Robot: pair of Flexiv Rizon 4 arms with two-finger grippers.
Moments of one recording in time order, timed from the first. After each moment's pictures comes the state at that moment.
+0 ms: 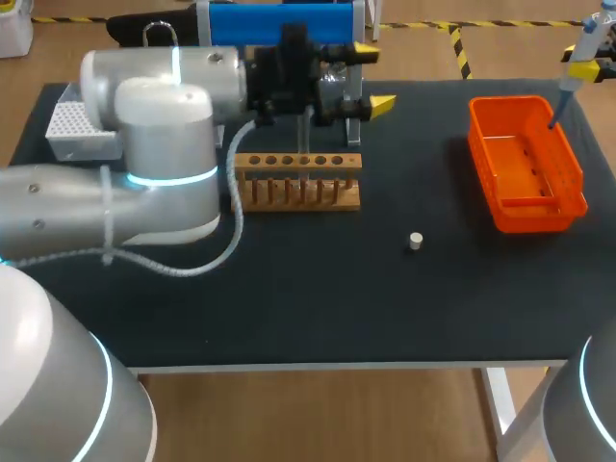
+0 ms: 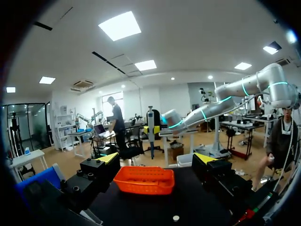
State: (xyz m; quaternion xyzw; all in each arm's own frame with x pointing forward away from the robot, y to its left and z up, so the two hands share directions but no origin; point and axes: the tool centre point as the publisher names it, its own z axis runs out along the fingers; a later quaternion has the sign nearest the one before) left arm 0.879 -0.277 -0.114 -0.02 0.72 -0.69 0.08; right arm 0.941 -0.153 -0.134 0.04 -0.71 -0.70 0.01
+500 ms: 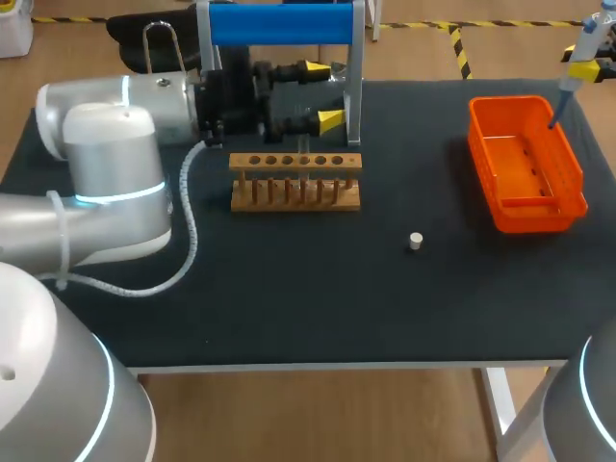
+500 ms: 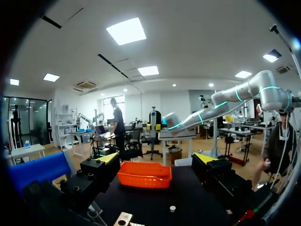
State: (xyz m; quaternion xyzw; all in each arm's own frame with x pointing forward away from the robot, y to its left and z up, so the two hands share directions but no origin) left arm 0.879 -0.214 -0.134 -0.04 0.70 -0.71 0.07; right arm 0.941 -0.153 -0.134 0.04 -0.71 -0.70 0.01
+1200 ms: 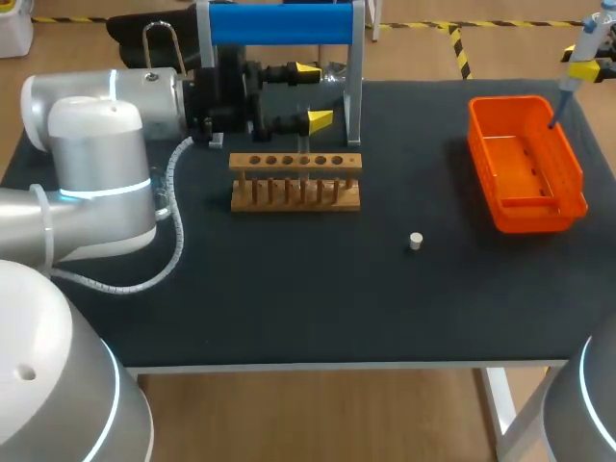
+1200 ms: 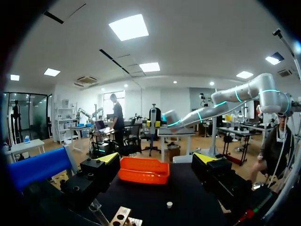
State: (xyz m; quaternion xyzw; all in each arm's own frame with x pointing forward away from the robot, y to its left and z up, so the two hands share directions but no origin) left arm 0.876 -0.204 -0.132 -0.05 0.72 -0.70 0.05; right arm 0.941 -0.153 -0.134 0.04 -0.71 -0.70 0.01
